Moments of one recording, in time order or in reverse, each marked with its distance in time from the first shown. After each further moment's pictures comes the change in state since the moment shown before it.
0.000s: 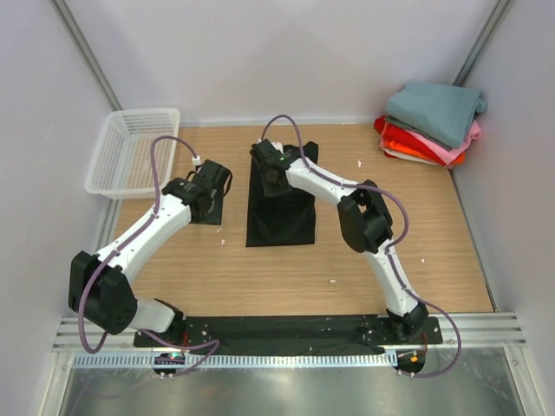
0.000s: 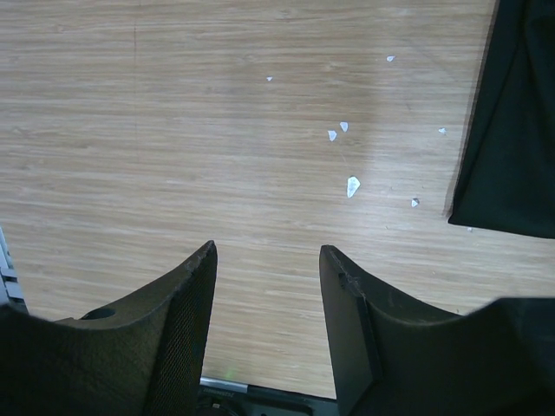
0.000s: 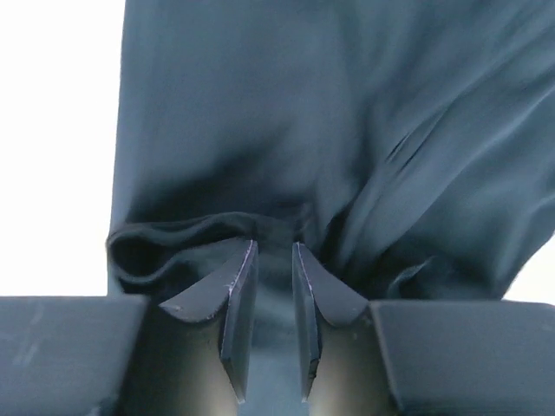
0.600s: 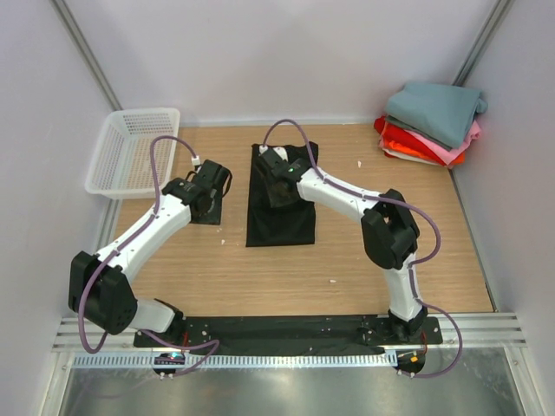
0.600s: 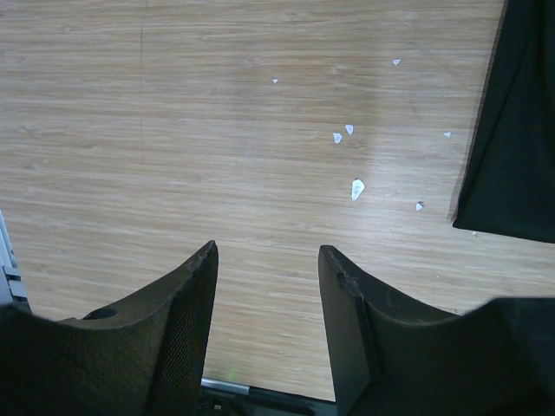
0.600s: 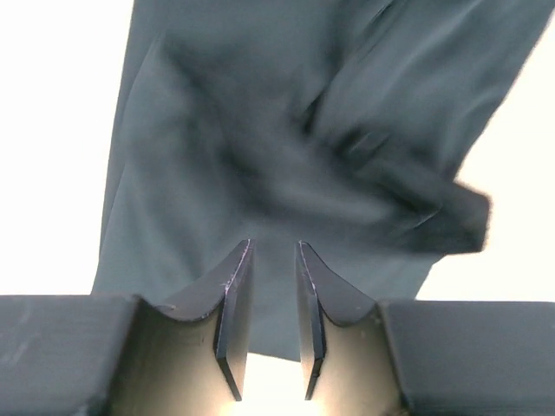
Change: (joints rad) left arm 0.004 0.000 -0.002 0.002 -0.010 0.000; right arm 0.046 -0.235 -0.206 -0.001 0.080 -0.039
